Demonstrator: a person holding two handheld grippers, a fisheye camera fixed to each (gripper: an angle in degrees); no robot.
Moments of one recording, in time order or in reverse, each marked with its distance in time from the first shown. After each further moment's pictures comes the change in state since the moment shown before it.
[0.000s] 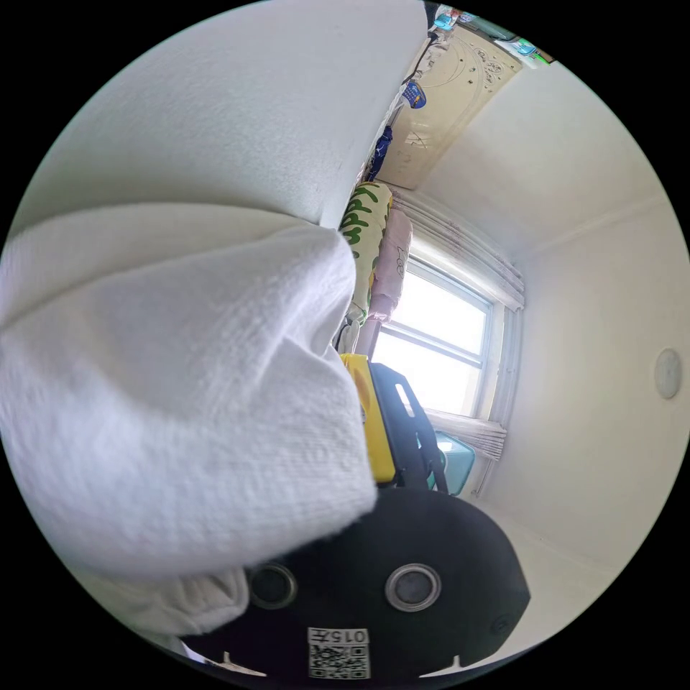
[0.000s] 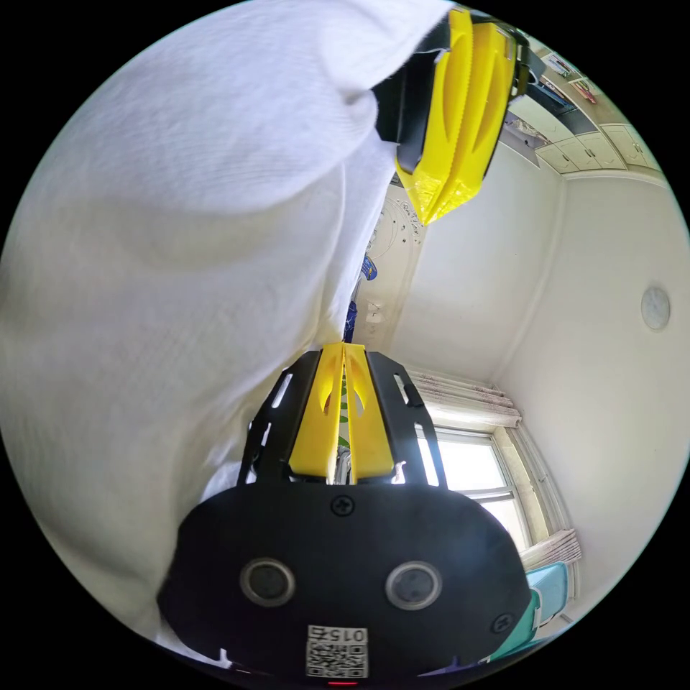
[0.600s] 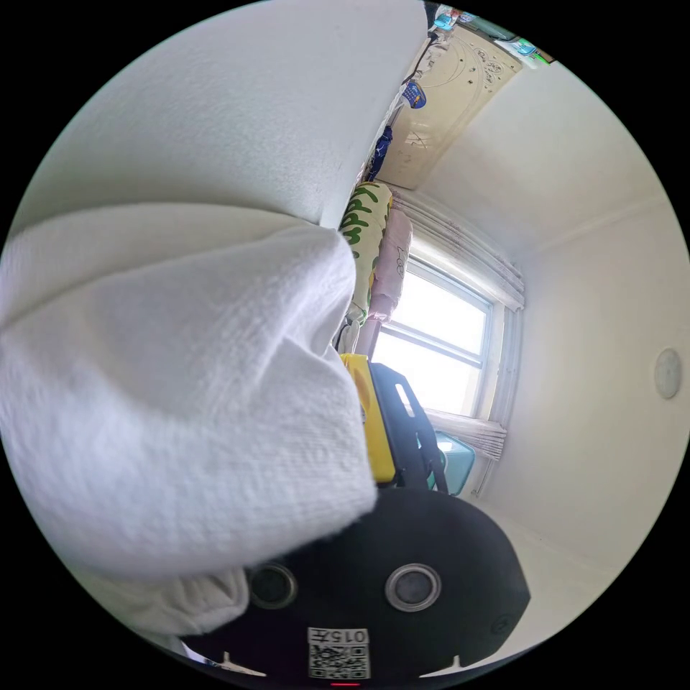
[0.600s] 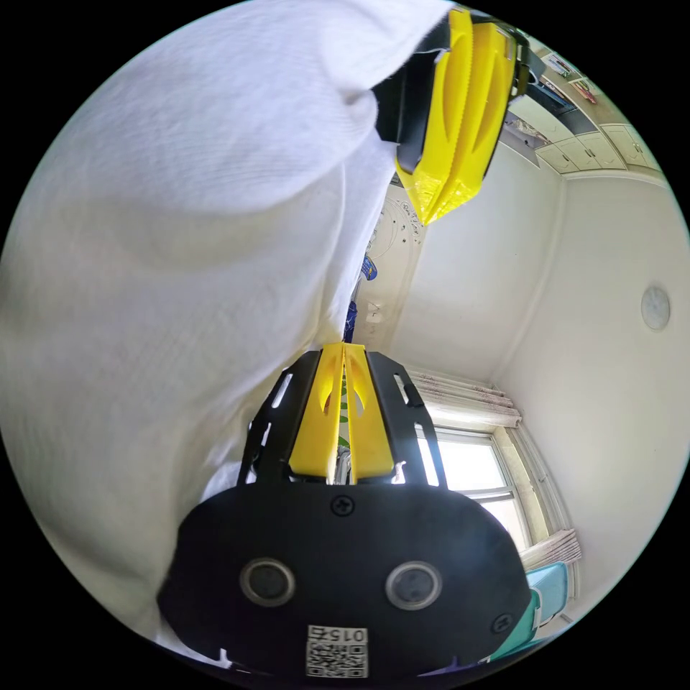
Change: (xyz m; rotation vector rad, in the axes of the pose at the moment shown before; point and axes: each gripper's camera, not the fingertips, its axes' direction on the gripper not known) left arm -0.024 -0.043 -0.010 -0.001 0.000 0.002; right arm 0.022 -0.045 -0.027 0.001 -0.001 0.004
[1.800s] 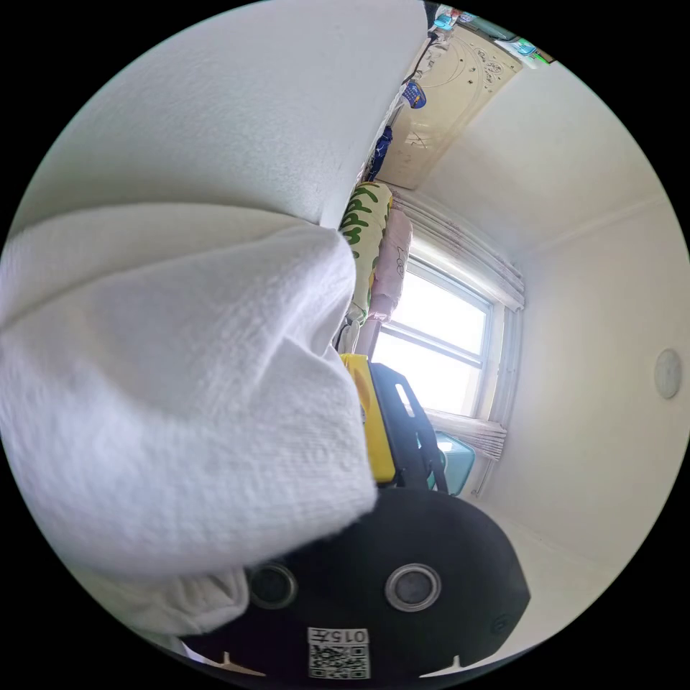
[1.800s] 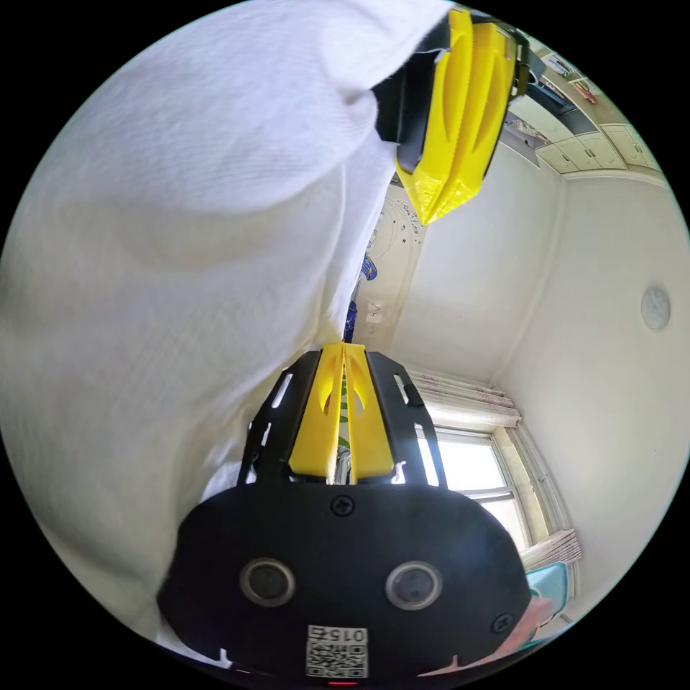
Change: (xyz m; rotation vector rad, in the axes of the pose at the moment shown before) left arm 0.012 -0.185 -0.064 -0.002 -0.001 0.012; right arm 0.151 -0.061 -0.061 0.002 -0.005 0.016
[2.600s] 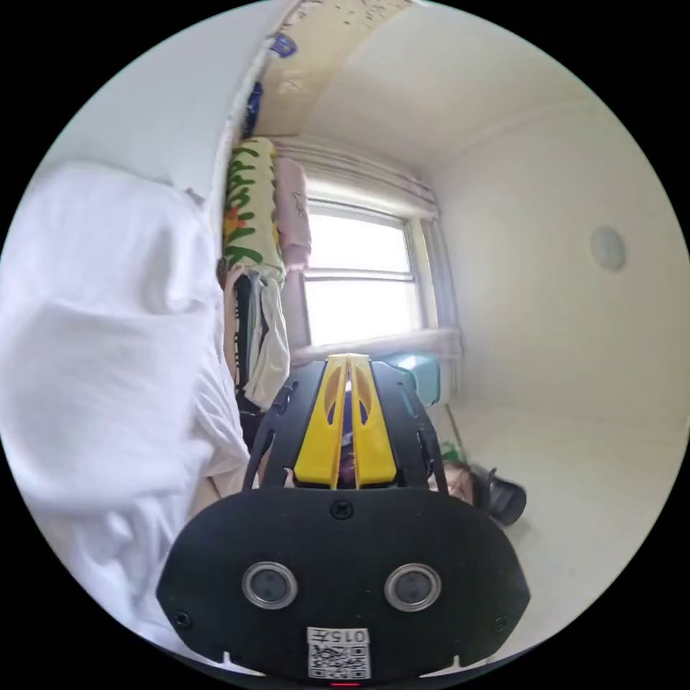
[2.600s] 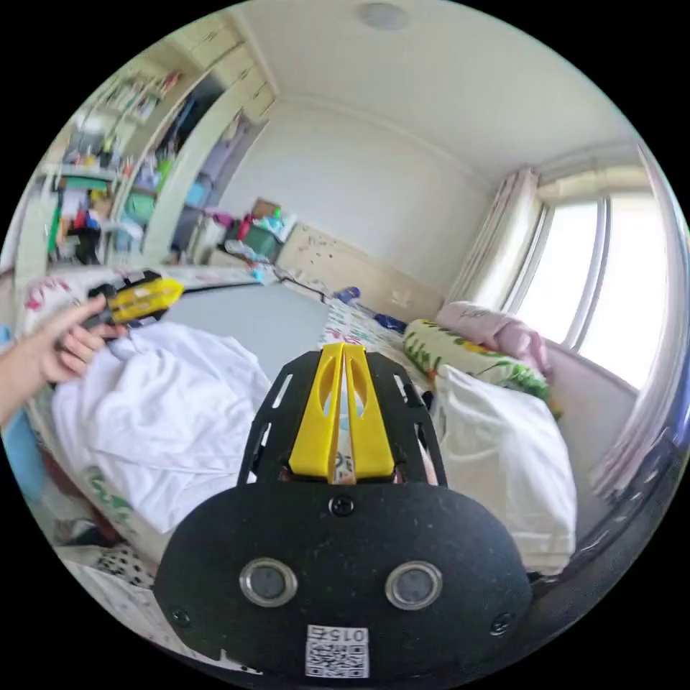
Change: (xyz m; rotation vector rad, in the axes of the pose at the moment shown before) left arm 0.111 -0.095 -0.045 -0.190 0.251 0.355; right arm 0.322 0.333 -0.034 0.212 -0.460 1.205
